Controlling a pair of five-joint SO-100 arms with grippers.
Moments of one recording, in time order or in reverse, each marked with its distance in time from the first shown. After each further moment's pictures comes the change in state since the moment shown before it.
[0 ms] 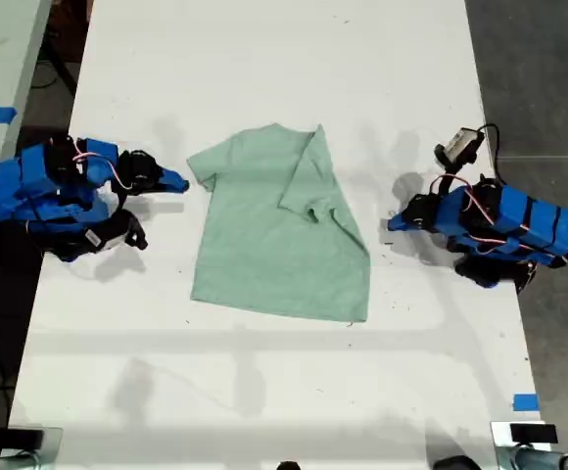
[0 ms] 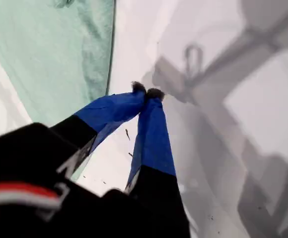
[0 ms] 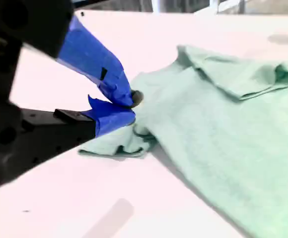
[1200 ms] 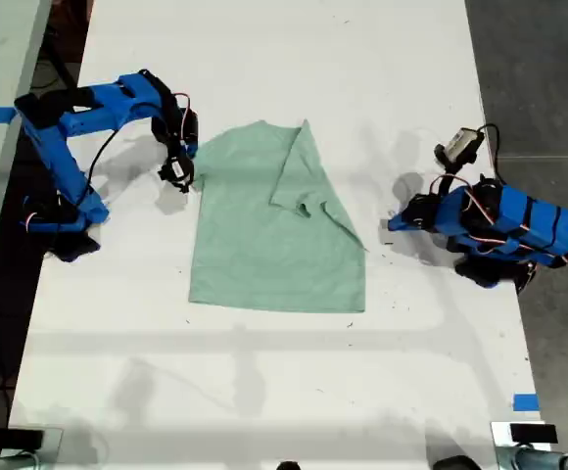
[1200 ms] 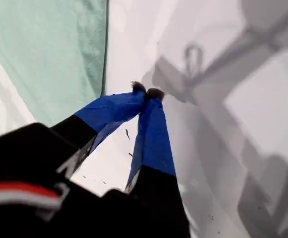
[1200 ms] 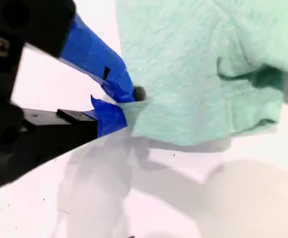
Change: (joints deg) arm 0 -29.0 -83.3 -53.2 7.1 31.3; arm 1 0.0 0.0 0.0 0.0 0.0
